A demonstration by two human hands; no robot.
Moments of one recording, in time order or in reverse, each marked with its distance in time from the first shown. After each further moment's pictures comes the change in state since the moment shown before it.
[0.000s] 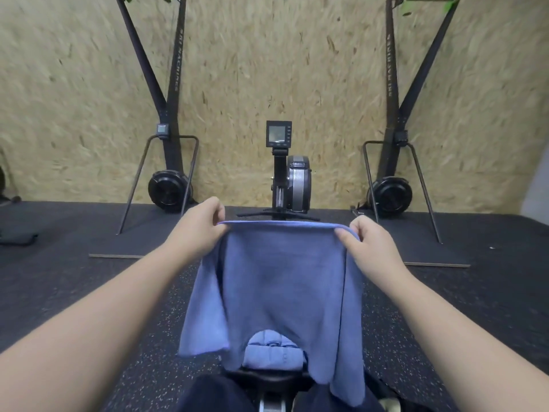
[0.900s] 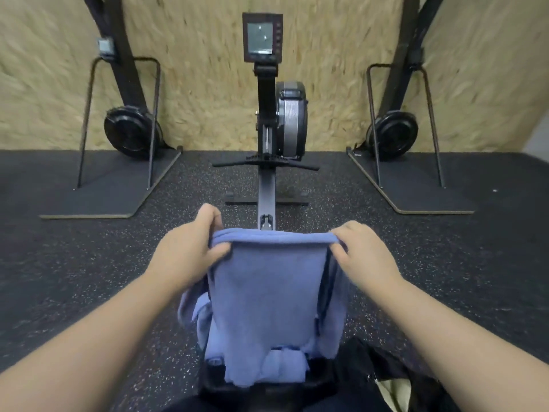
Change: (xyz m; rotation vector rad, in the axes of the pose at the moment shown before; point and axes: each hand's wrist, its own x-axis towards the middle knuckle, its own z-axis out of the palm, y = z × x) left_hand 0.077 -0.100 0.169 0.150 -0.213 0.024; right_hand 0.103 0.162 0.139 -0.532 -0.288 -0.020
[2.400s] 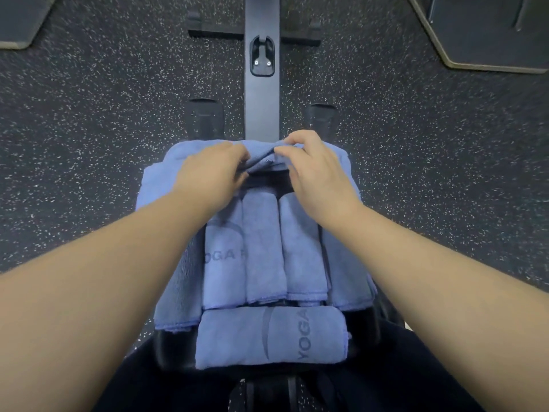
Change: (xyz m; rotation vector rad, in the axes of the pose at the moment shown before) left_hand 0.080 -0.145 0.322 0.085 -0.444 -0.027; right_hand 0.085 0.043 0.321 0.202 -0.052 -0.178
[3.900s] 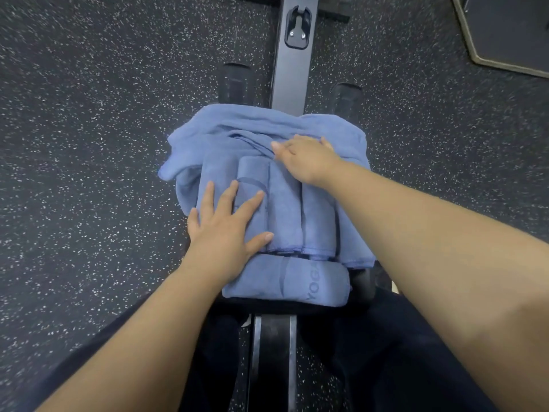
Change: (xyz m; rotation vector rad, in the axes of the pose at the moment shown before) left_hand -0.152 0.021 0.019 -0.165 -0.247 -0.317; right_hand 0.022 -0.019 0.031 -0.189 -0.741 0.274
